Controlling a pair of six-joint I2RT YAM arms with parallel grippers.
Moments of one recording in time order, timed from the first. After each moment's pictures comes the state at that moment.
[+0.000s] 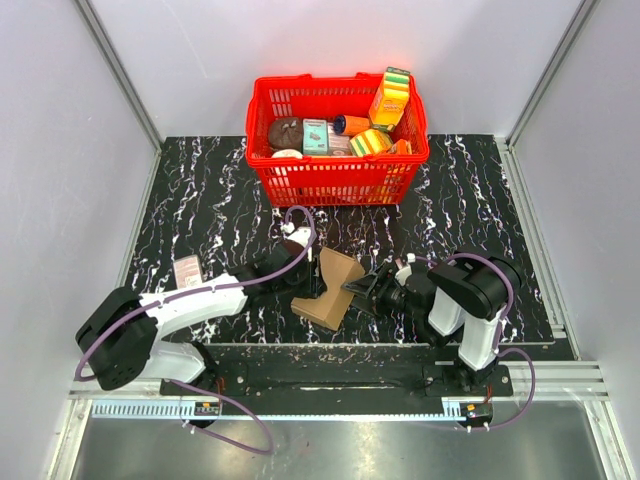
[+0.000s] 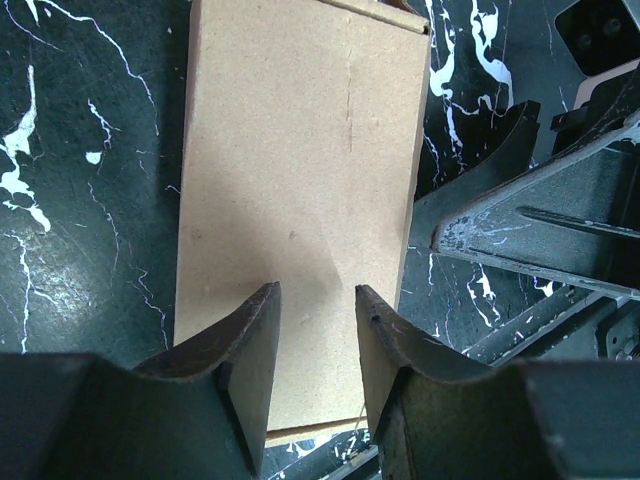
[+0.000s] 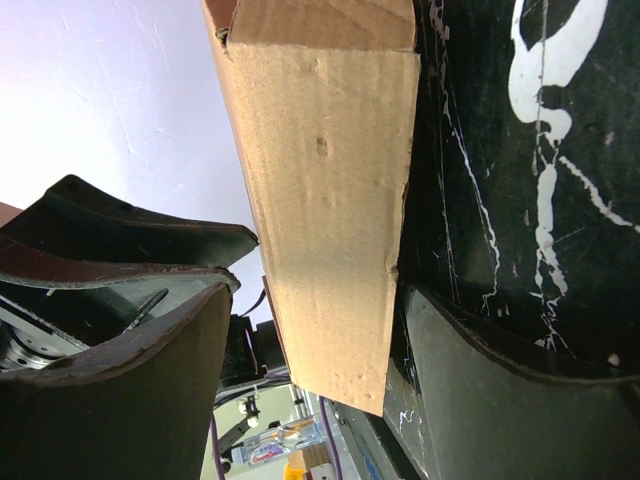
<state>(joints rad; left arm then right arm) -0.86 1.31 0.67 -0.13 -0.03 -0.66 0.64 1.87 0.13 1.44 -0.33 1.46</state>
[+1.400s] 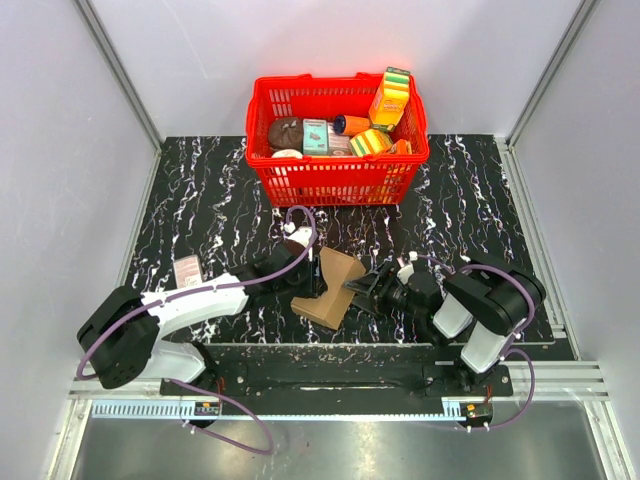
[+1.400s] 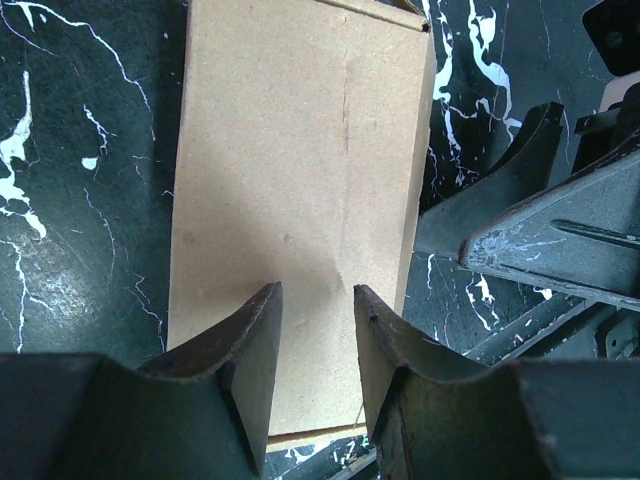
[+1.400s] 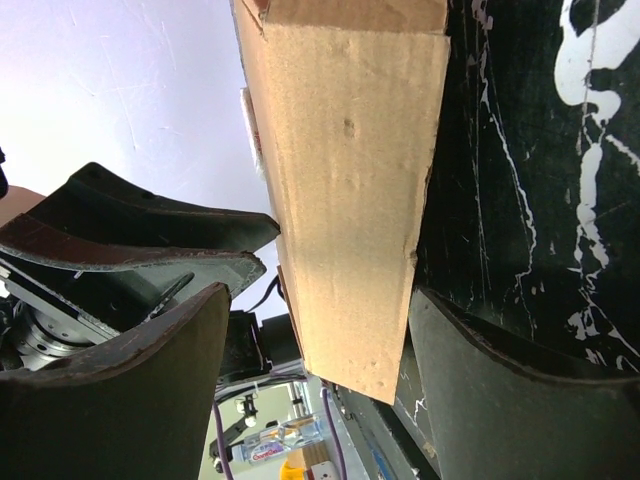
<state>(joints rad) -0.86 1.32 0.67 -0.11 -0.03 -0.66 0.64 1.73 0.12 1.33 -0.33 1.46</state>
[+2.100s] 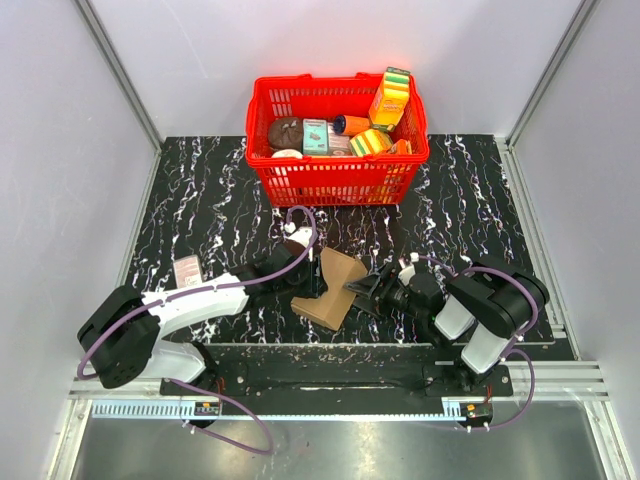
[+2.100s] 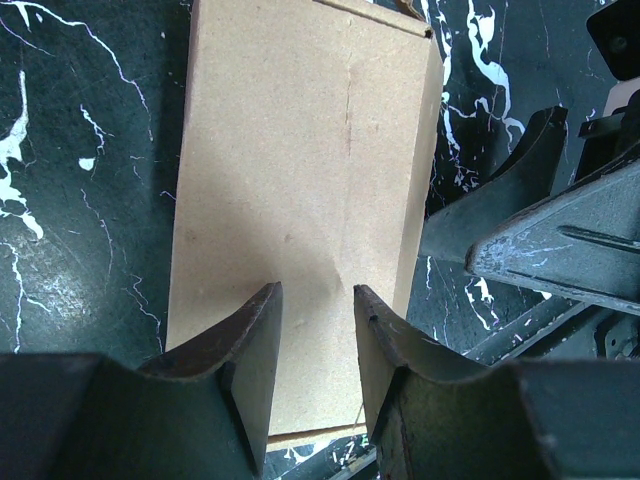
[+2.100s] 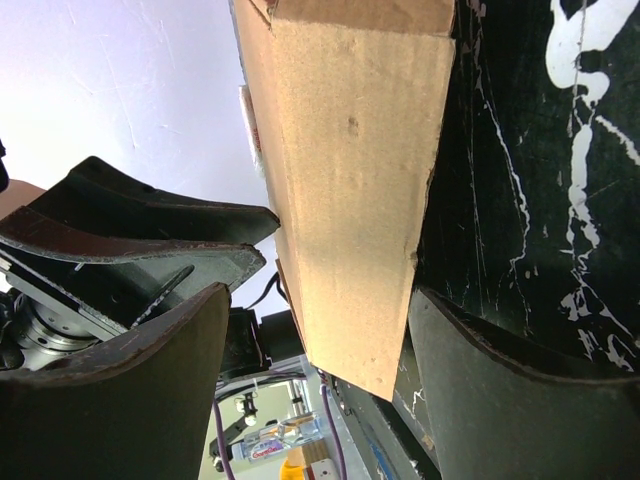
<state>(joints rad) -0.86 1.33 0.67 -0.11 -0.03 -0.66 0.64 1.70 0.10 1.31 -0.33 1.45</state>
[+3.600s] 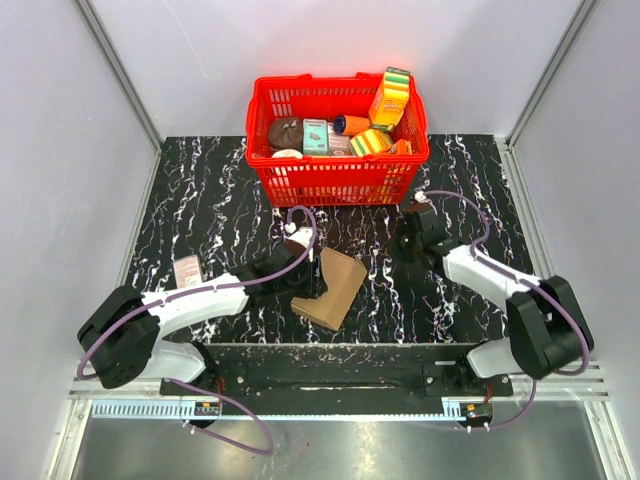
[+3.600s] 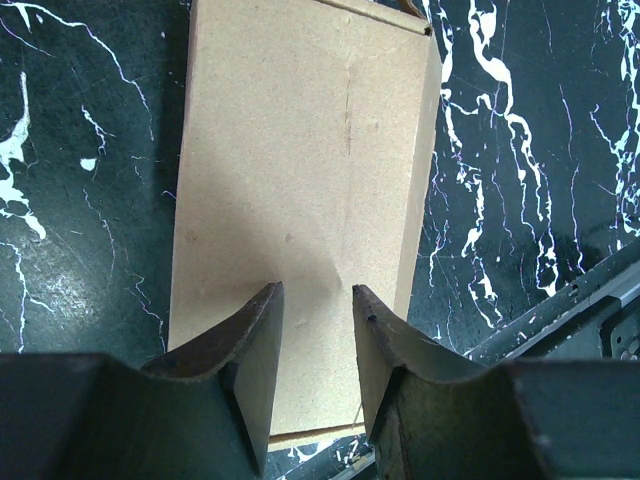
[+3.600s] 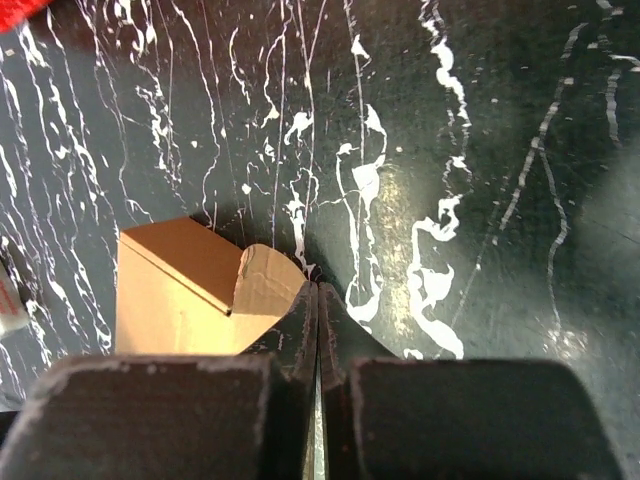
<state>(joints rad) -0.87 1.32 0.67 -0.11 -0.03 -0.65 0.43 1.37 0.75 -0.15 -0.02 0.78</state>
